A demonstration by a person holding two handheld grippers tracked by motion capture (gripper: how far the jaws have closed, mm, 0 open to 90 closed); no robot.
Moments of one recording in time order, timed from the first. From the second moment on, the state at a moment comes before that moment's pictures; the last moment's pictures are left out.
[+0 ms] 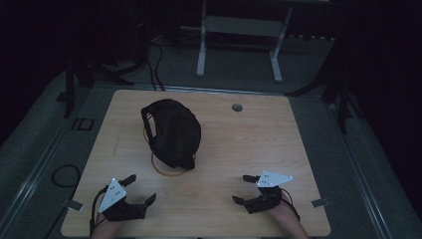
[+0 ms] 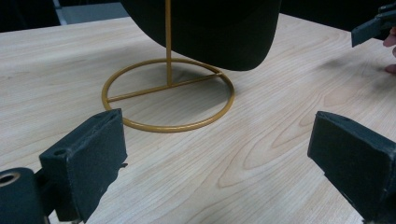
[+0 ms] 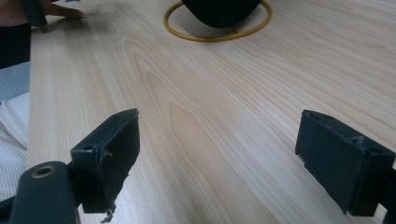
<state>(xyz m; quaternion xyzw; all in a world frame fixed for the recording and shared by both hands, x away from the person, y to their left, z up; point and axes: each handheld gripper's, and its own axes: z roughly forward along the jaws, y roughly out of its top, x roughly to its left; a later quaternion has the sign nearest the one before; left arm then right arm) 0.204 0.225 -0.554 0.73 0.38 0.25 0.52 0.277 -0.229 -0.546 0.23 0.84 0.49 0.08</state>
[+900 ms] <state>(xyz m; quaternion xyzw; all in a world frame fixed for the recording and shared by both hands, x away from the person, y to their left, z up) 0.203 0.224 -0.555 0.73 0.37 0.24 0.52 0.283 -0.256 -0.553 0.29 0.81 0.49 0.14</state>
